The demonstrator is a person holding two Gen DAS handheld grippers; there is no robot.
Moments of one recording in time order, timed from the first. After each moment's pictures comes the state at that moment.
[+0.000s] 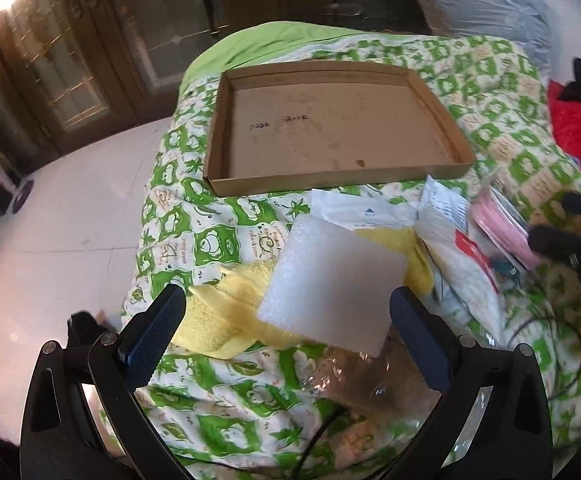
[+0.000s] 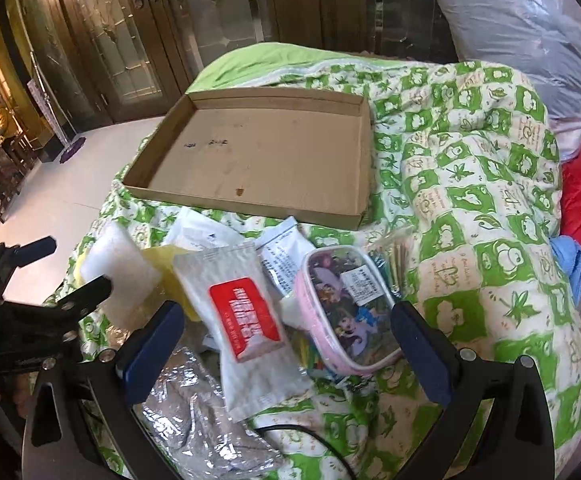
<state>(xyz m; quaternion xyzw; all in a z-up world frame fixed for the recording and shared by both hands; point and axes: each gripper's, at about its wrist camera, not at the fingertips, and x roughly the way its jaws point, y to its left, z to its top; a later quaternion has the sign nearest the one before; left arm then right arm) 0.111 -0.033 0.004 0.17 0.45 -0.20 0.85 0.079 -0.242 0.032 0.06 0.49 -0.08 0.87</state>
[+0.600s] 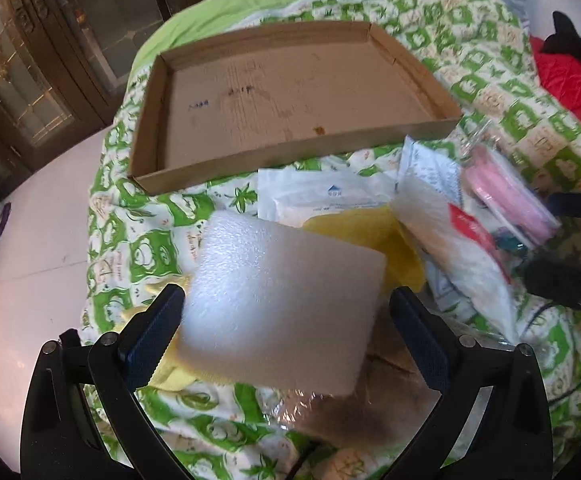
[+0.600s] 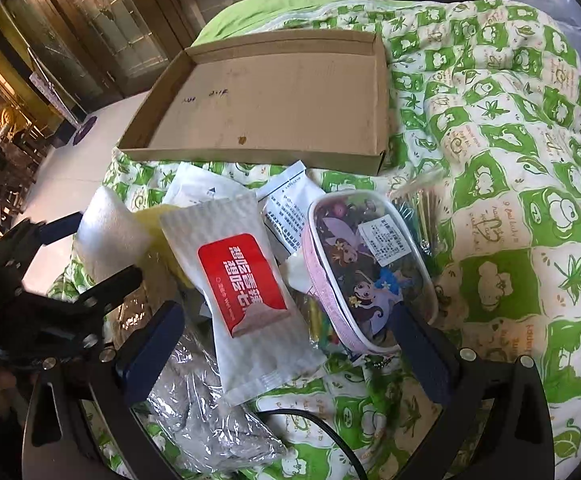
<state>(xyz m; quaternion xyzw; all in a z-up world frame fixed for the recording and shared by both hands) 0.129 -0.074 -0.045 0.21 0.48 -0.24 0.82 0.080 -0.247 -0.002 0.11 0.55 -0.03 0.83</state>
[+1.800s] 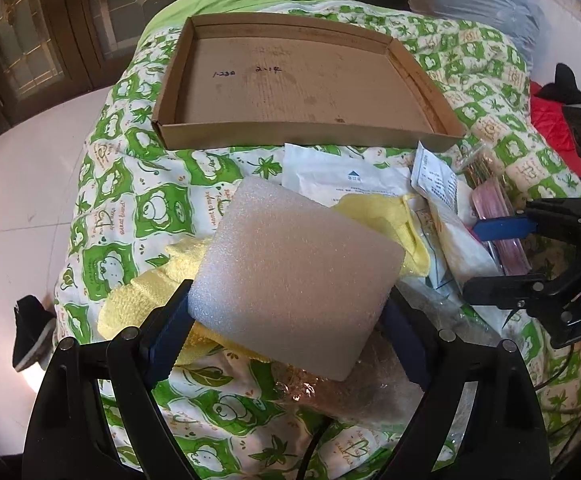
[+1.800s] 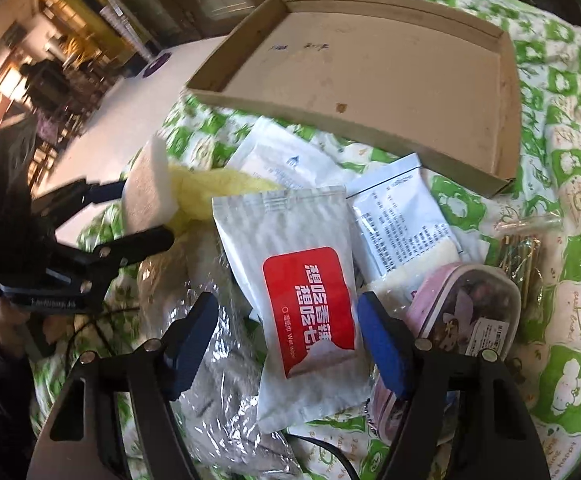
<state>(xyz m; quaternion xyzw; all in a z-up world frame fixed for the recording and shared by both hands) 0.139 -0.025 -0.044 0.11 0.51 -0.27 0.80 0.113 -0.223 -0.025 0.06 0.59 0.14 0.79</state>
